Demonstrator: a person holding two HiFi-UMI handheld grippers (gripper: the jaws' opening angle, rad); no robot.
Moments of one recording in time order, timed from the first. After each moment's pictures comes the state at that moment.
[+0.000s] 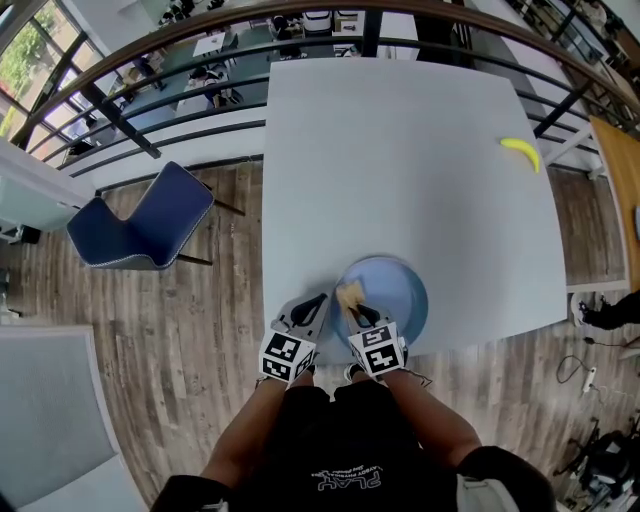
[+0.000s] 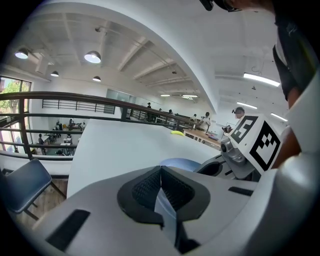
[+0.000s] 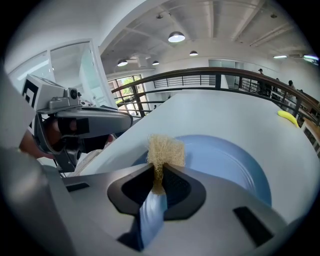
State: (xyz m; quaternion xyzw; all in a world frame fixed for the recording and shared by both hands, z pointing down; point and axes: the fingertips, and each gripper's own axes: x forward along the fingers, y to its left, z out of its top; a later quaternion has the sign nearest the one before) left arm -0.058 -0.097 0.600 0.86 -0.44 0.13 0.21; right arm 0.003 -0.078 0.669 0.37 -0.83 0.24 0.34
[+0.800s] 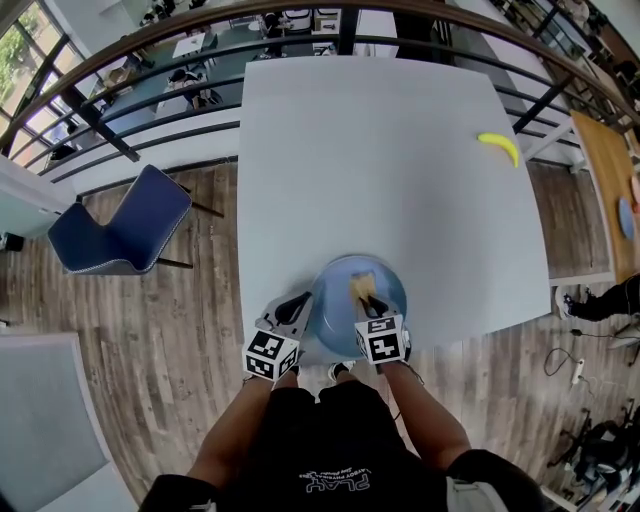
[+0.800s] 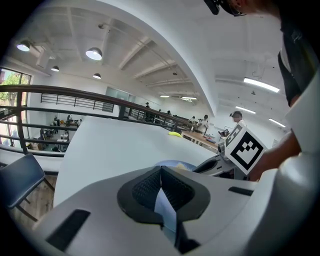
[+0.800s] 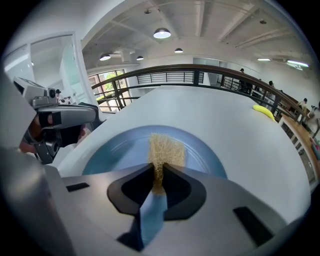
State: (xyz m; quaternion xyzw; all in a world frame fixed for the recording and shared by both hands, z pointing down) left arm -0.040 -0.104 0.603 0.87 -0.43 0.12 0.23; right arm 0.087 -0.103 0.684 0.45 -0.77 0.25 0.37
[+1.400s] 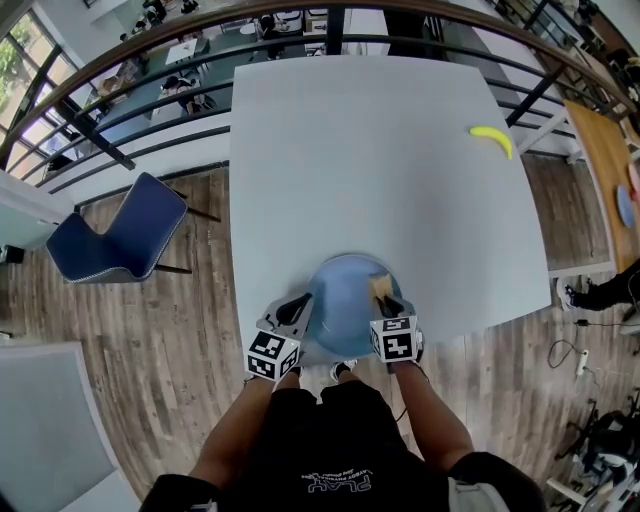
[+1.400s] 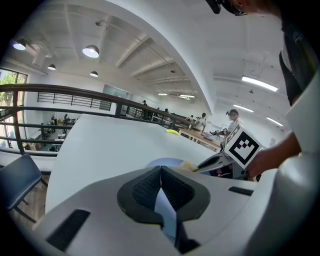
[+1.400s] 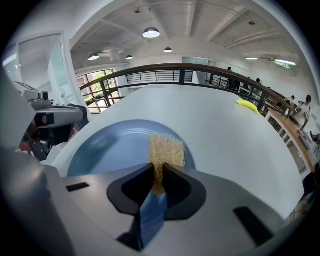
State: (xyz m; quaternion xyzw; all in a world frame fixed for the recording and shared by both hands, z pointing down) left arm -0.025 -0.104 0.608 0.87 -0.41 0.13 0.23; right arm 0.142 -0.101 0.685 0.50 -0.74 0.26 0.37
